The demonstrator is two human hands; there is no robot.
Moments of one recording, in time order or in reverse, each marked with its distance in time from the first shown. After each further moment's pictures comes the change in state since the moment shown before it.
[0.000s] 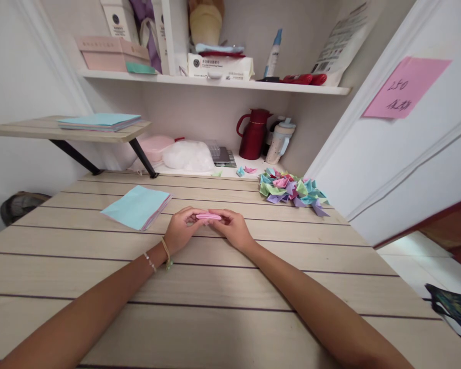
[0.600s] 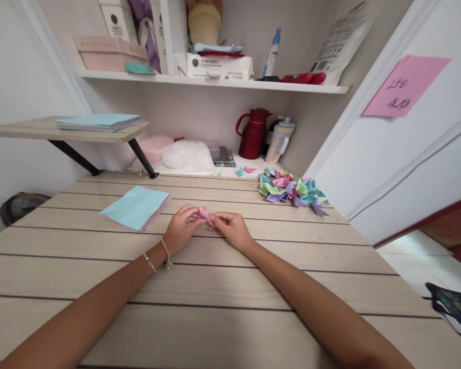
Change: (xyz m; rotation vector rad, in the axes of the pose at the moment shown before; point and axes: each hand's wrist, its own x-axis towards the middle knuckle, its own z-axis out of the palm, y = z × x) left_hand 0.002 -0.006 0.002 -0.055 -0.007 0.043; right_hand 0.000 0.003 0.002 0.104 -0.085 0.100
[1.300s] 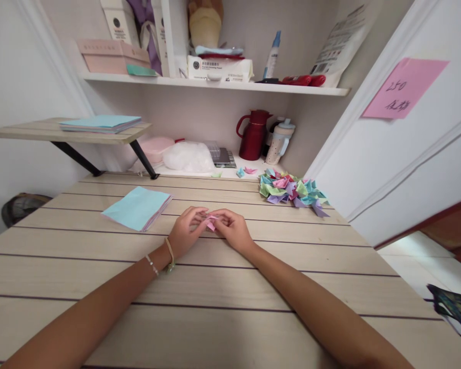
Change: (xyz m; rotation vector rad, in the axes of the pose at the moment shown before) left_hand -0.004 0.009 0.006 0.071 0.010 -0.004; right_hand -0.002 -0.006 0.002 -0.103 0.091 -0.124
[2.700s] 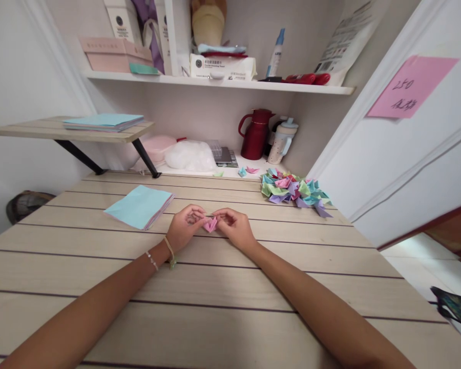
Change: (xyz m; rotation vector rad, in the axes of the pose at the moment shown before) left_hand 0.003 -0.005 -0.005 -0.145 0.070 -0.170; right_hand 0.001 0.005 -0.003 -0.106 0.061 -0.066
